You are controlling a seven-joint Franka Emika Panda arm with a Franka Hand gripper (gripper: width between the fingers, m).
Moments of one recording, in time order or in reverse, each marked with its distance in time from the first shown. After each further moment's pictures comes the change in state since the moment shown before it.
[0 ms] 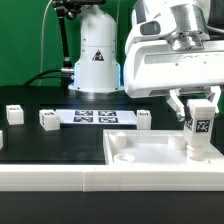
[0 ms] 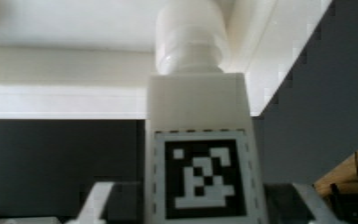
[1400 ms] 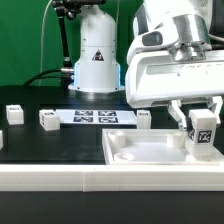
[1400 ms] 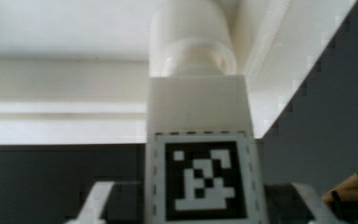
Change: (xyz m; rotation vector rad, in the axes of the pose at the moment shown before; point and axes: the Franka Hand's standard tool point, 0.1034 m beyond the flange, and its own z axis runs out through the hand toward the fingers) arm -0.006 -0.001 0.015 0.005 -0.032 0.003
